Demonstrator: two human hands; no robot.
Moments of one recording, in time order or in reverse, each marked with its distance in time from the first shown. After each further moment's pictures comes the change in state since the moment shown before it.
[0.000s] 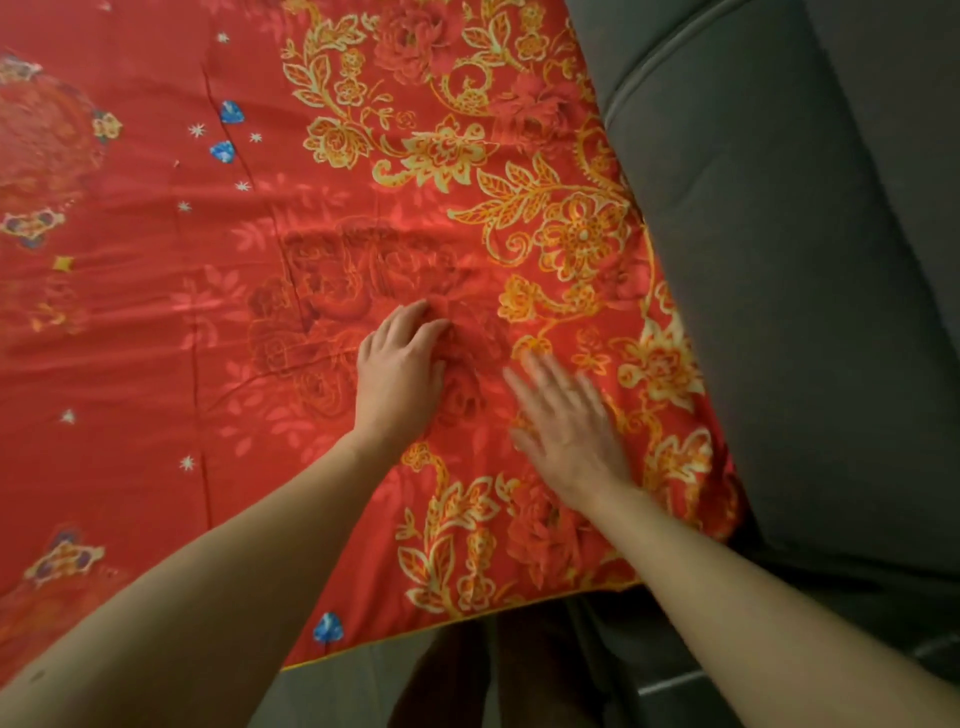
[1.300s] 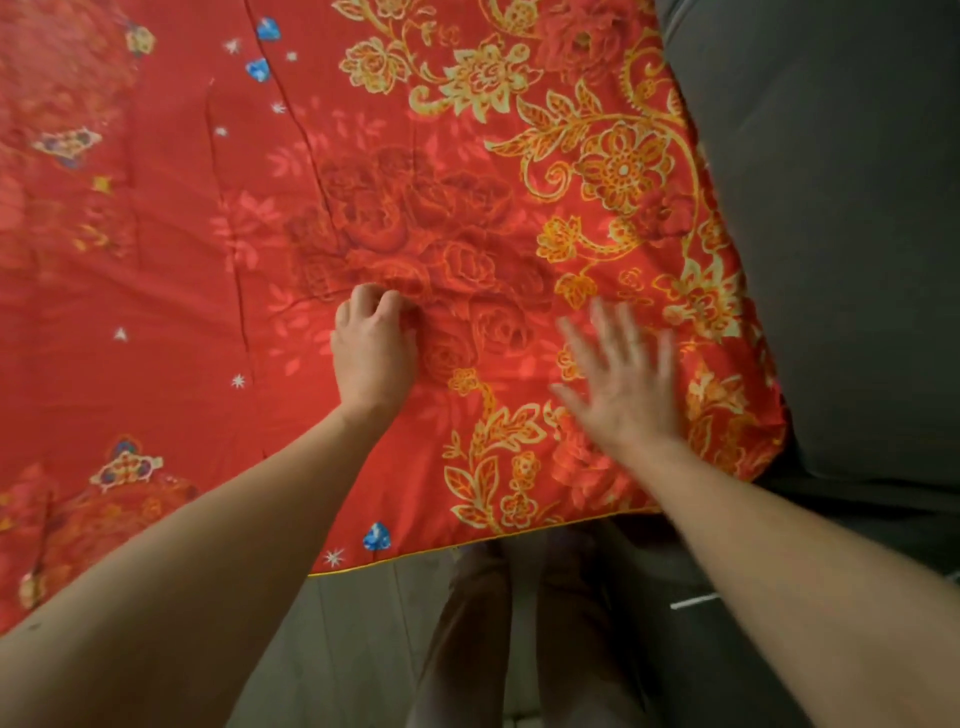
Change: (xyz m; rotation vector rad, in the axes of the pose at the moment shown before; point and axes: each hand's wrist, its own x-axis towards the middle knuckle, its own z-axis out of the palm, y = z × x) left_hand -0.055 -0.039 -0.025 -0.010 0.074 -0.279; right_hand -0.023 -0.010 0.012 -0.208 -0.044 0.113
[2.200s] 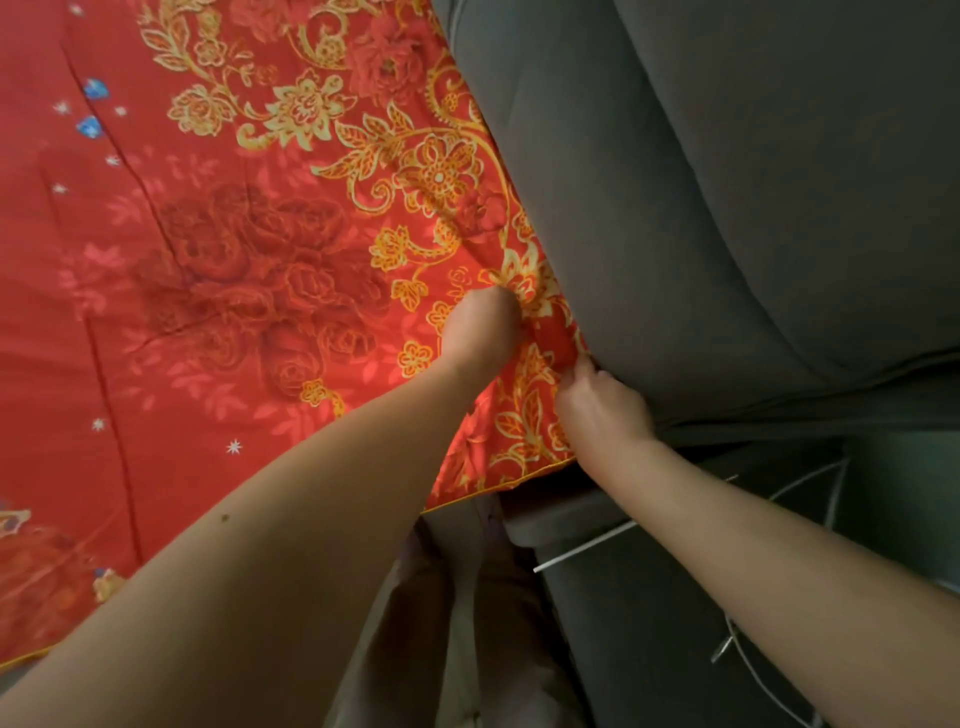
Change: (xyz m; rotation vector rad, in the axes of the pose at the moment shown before) left_hand -0.030 0.242 0.072 -0.058 -0.447 0.260; right_hand -0.082 0.091 -0.066 -0.073 -0.303 0.164
